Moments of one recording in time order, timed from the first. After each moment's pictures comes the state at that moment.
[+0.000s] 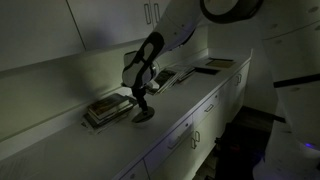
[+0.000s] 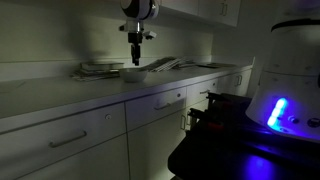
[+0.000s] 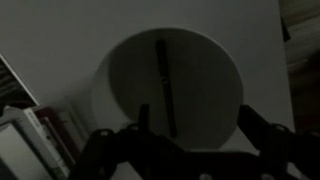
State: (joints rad) arm -0.10 0.42 -0.01 -1.95 -0.01 2.42 -1.06
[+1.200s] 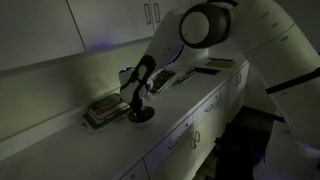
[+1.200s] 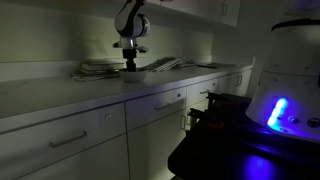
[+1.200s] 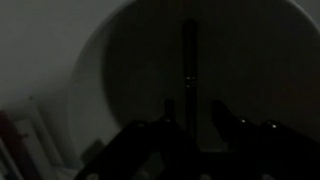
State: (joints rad) arm -0.11 0.66 0.03 -1.76 -0.11 2.42 -1.06
